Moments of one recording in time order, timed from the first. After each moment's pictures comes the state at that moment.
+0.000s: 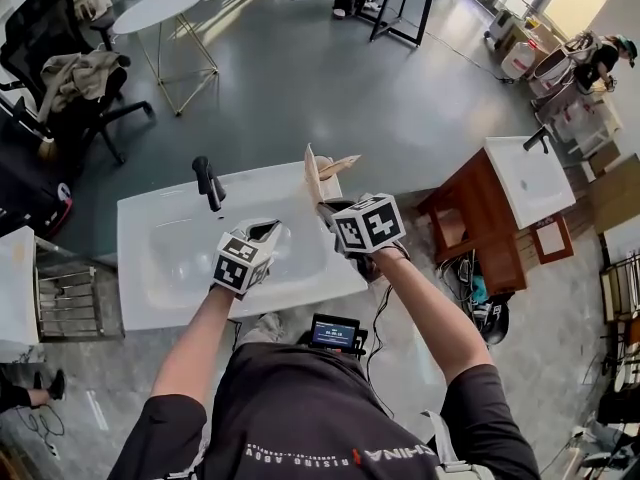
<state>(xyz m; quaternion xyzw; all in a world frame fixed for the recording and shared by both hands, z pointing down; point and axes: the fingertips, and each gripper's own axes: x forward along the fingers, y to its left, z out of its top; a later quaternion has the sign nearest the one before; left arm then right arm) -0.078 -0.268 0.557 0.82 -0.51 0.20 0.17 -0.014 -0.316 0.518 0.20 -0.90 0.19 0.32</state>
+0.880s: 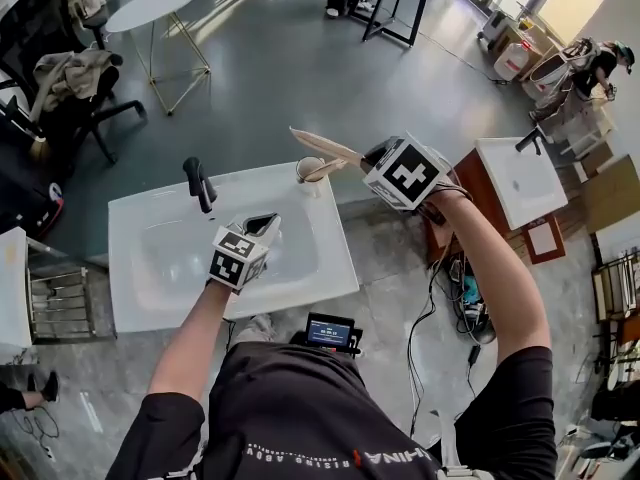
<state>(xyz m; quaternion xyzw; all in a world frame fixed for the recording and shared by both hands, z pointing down) -0.073 -0.286 0.544 0.83 -0.51 0.19 0.16 0.047 -0.390 0.416 0.18 -0.83 -0.08 0.52</state>
